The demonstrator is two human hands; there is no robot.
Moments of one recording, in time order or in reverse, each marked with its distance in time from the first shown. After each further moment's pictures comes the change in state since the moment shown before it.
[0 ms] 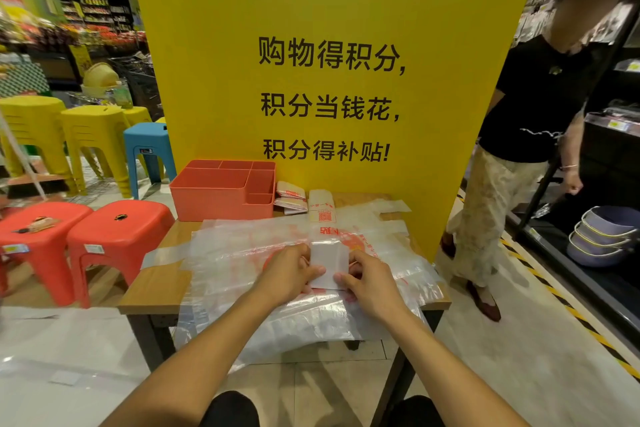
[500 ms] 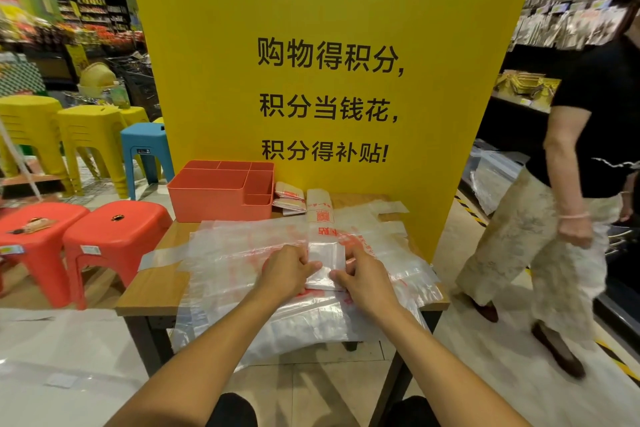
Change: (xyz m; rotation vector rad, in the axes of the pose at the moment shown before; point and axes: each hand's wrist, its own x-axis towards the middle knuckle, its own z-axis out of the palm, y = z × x) left_hand 0.015 -0.005 0.010 0.135 0.131 -0.109; right_hand 0.009 -0.004 0.006 -0.078 0.027 0.052
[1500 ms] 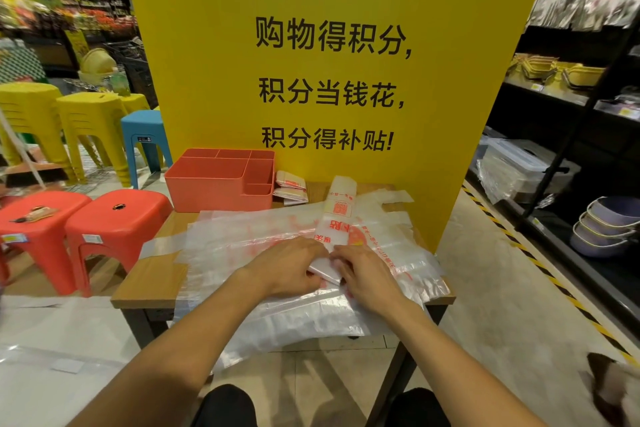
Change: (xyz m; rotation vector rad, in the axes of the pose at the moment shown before) left_hand 0.001 0.003 -0.027 0.518 -0.279 0.572; right_hand 0.018 0.025 0.009 -0.299 -0.065 -0.278
